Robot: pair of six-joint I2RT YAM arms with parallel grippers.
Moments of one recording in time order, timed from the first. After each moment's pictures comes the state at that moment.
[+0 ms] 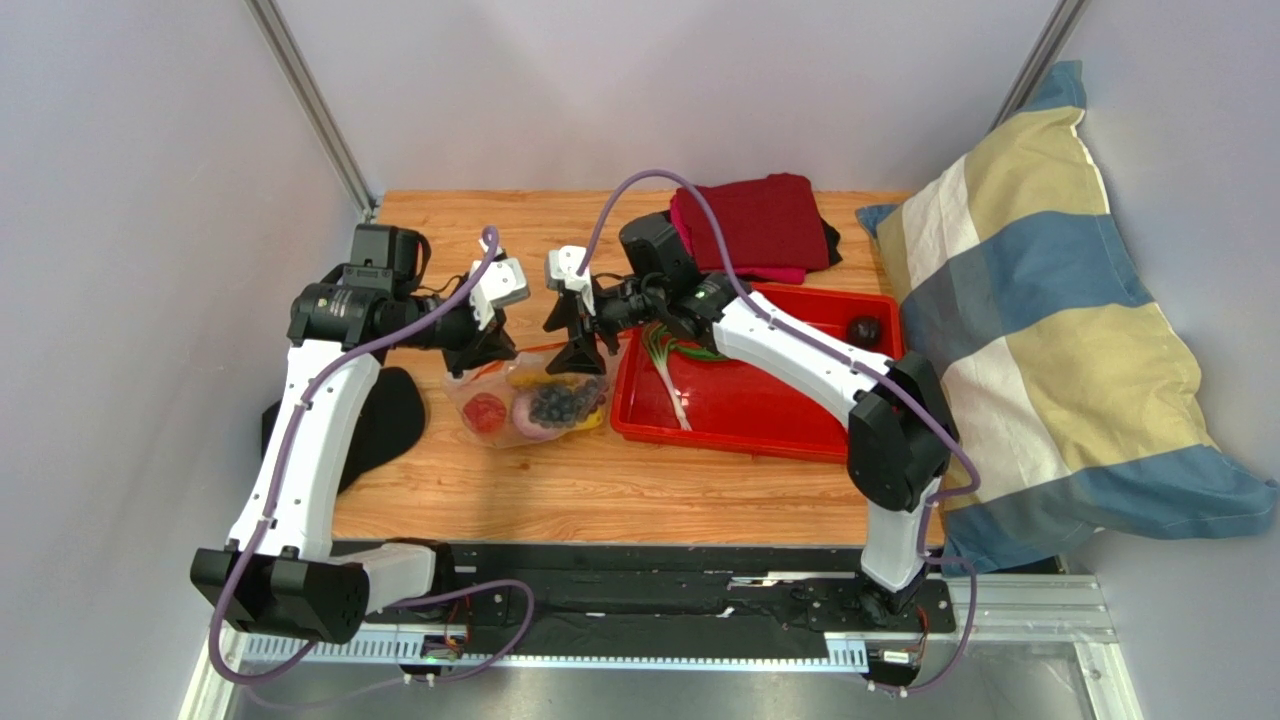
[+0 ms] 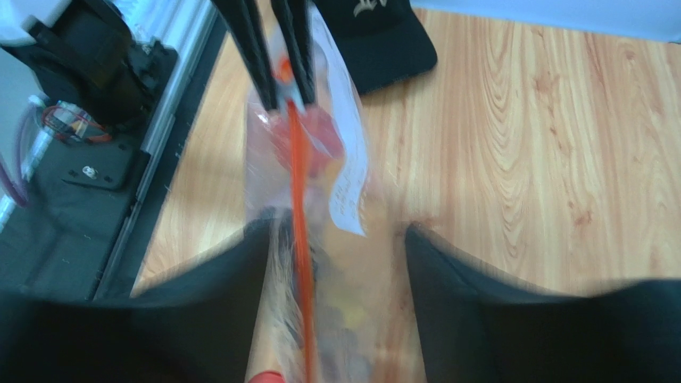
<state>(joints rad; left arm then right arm) -0.11 1.21 1.40 -1.17 0.74 0.86 0.77 1.86 1.61 -0.20 -0.87 -0.43</state>
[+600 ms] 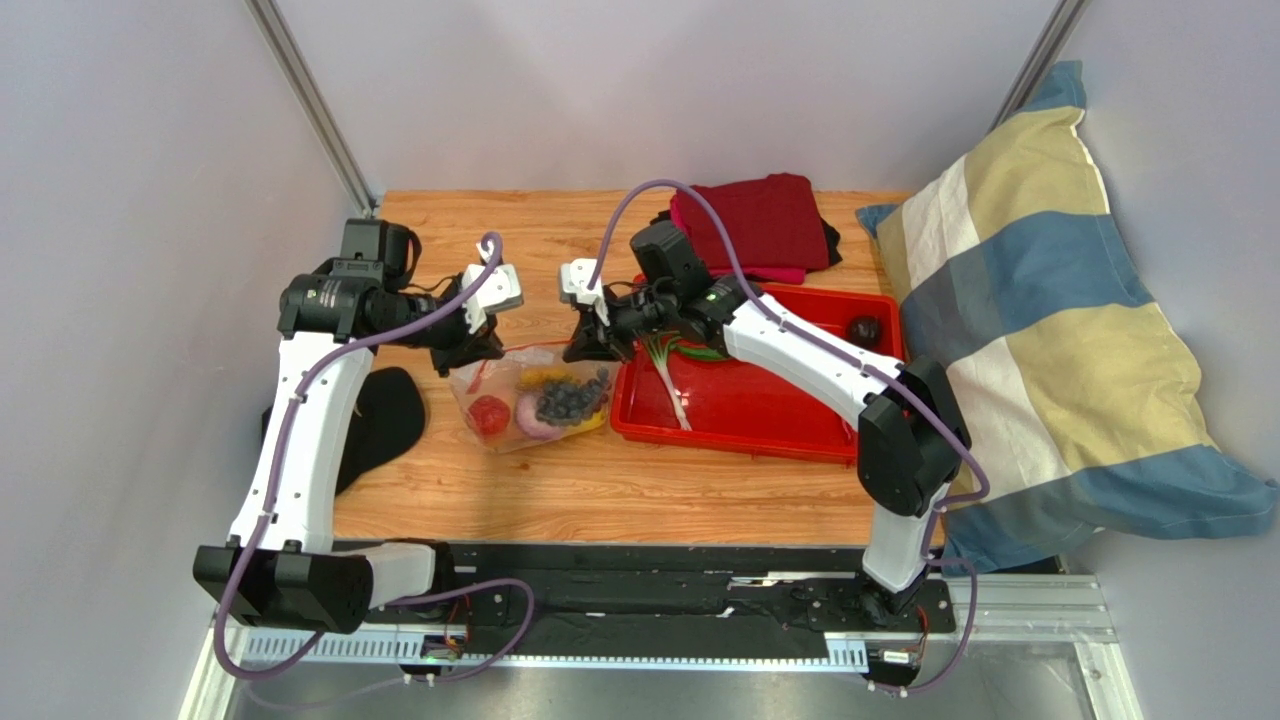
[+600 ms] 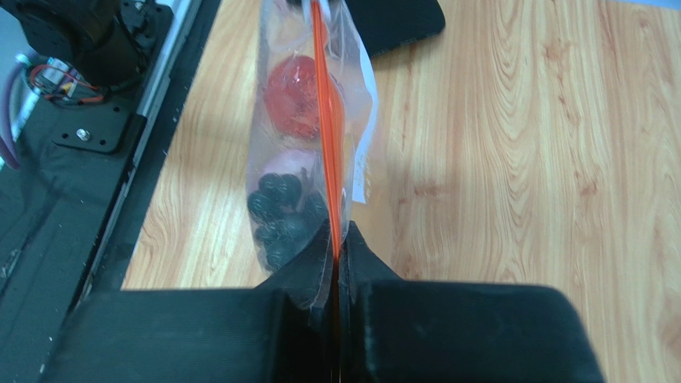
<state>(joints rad) -0.07 1.24 1.46 -1.27 0.74 1.00 0.76 1.84 1.56 -0.28 -0.85 -0.53</state>
